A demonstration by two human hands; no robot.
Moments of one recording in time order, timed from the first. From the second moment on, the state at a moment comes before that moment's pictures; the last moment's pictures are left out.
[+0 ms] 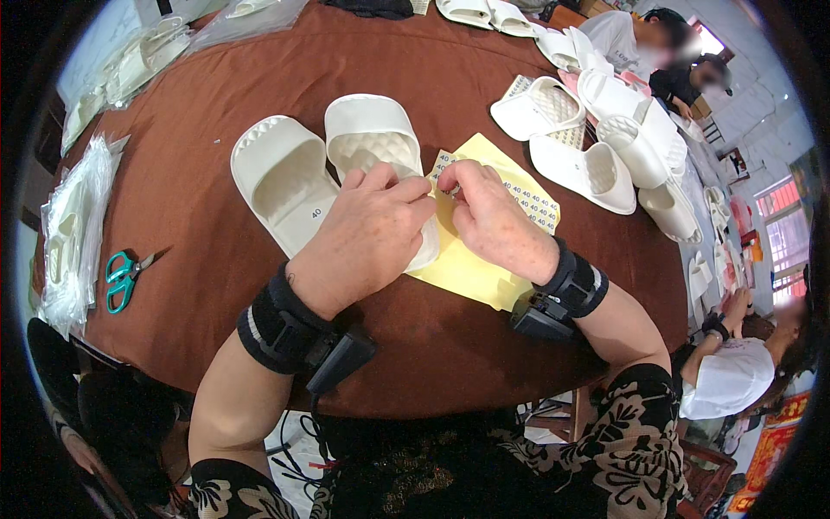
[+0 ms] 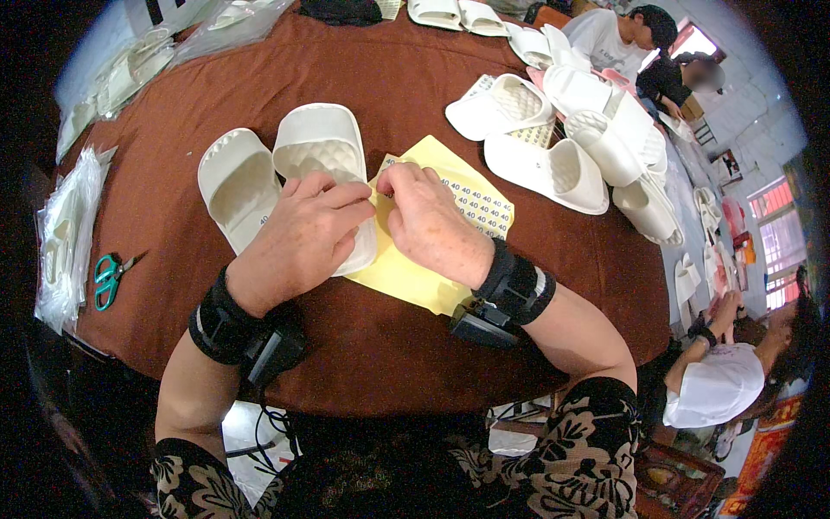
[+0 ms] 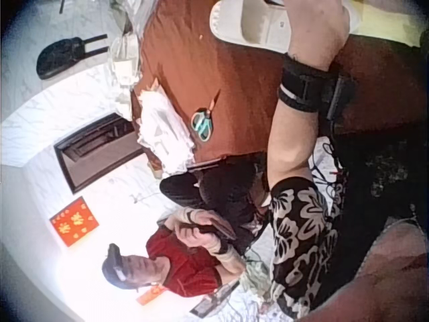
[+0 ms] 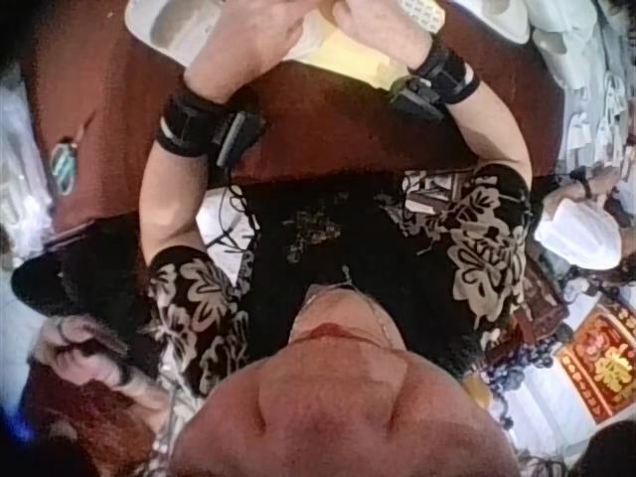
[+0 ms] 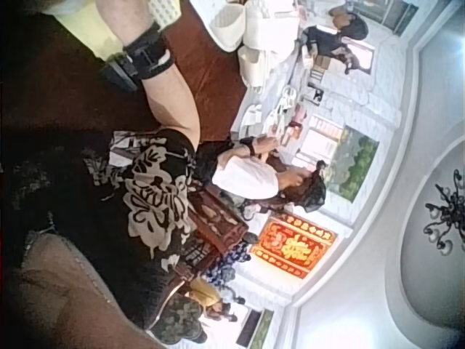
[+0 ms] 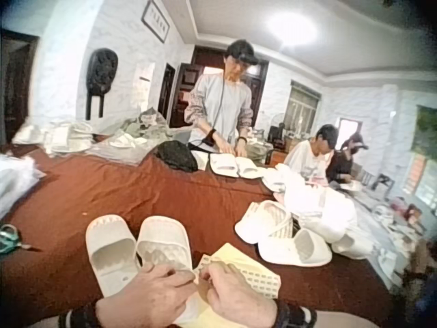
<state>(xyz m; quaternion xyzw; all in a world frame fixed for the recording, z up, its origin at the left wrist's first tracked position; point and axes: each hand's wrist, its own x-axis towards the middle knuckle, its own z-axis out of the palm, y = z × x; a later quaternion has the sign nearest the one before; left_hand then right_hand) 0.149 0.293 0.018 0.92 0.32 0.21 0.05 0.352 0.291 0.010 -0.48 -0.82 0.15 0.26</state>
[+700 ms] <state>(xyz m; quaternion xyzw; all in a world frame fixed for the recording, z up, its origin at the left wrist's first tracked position) 0.143 0.311 0.020 0.87 0.30 0.36 0.12 0.356 0.288 0.045 -0.46 -0.75 0.32 0.34</state>
